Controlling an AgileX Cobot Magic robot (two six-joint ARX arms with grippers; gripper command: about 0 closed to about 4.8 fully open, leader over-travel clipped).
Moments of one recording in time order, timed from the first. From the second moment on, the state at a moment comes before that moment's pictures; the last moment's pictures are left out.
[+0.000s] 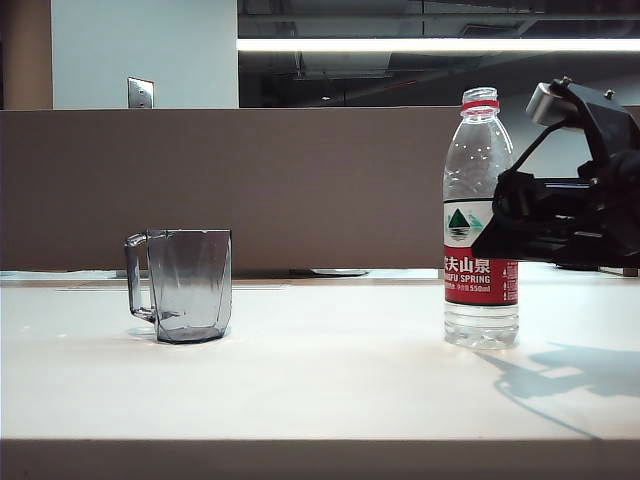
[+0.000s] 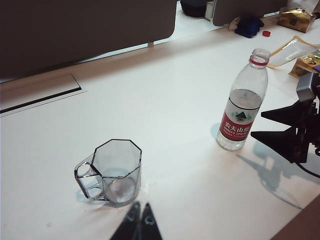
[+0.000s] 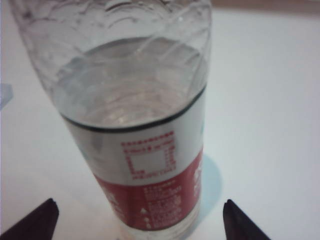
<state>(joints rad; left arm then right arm) -0.37 0.53 0.89 -0.64 0.22 0.05 0.32 1.34 0.29 0.75 -0.06 0.03</state>
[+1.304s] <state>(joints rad) -0.37 0.53 0.89 -0.68 0.22 0.05 0.32 1.51 0.44 0.73 -0.05 0.06</state>
